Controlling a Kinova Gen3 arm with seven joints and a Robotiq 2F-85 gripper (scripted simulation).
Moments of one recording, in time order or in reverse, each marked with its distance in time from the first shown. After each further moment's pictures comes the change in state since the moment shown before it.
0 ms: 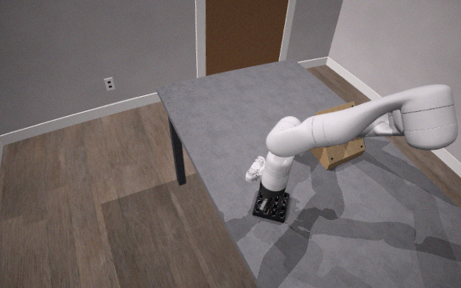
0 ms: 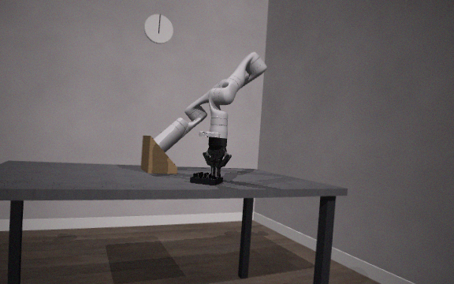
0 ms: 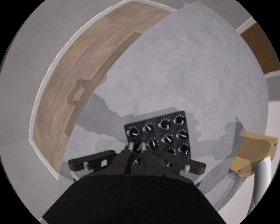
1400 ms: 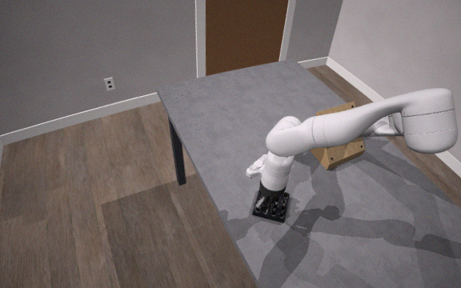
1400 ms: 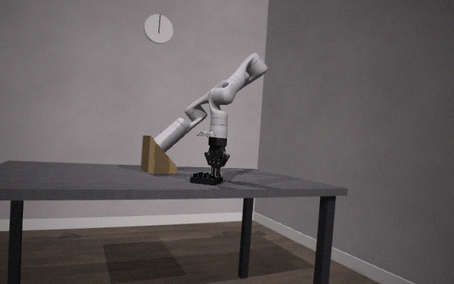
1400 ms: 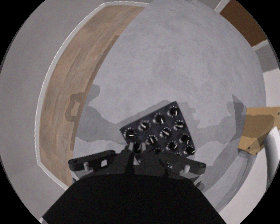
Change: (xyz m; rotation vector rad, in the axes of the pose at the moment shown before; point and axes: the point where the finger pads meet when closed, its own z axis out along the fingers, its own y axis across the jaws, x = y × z) arm 0.000 0.000 0.000 0.002 -0.001 0.228
